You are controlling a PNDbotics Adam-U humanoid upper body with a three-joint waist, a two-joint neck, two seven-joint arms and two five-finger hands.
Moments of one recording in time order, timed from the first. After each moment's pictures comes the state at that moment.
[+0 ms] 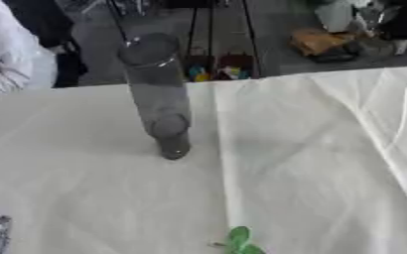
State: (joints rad) left arm -0.42 0.05 -0.10 -1.98 -0.35 -0.33 0.68; right arm -0.91 -0.91 0.10 -1.66 -0.12 0.35 0.13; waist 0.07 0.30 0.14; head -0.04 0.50
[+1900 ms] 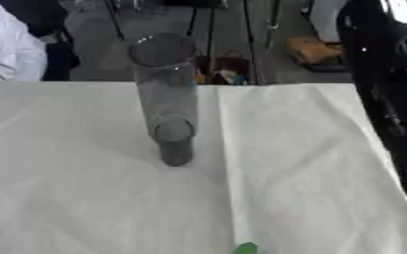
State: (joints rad) left arm -0.45 0.07 -0.14 -1.98 -0.32 -0.34 0.65; right arm -1.38 -0.61 0.08 -1.40 -0.47 0.24 -0.12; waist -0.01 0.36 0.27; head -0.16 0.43
